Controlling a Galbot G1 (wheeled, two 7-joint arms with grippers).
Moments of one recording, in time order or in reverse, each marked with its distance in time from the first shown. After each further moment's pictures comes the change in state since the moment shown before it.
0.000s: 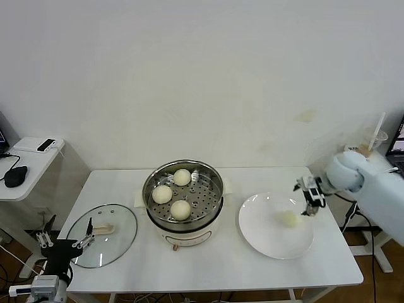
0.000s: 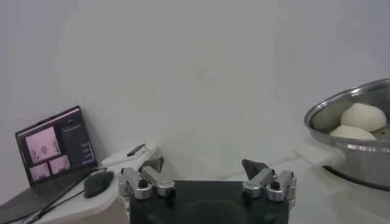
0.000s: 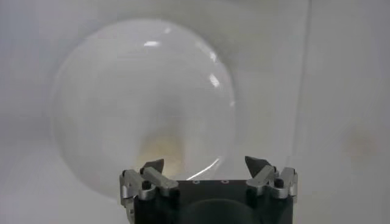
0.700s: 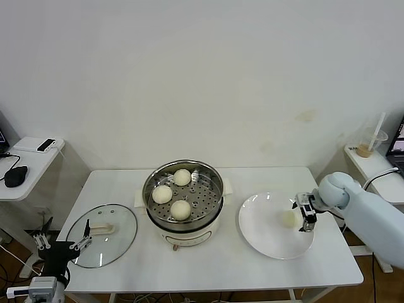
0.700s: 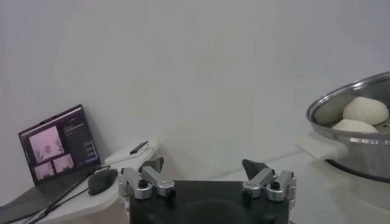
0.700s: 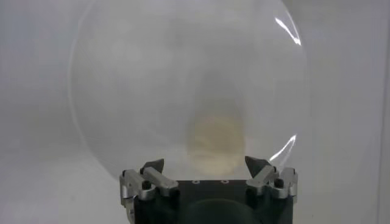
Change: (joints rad) left arm 0.010 -0.005 -0.014 0.006 0.002 0.001 0.001; right arm -0.105 0.142 0.088 -0.162 -0.098 0.038 0.013
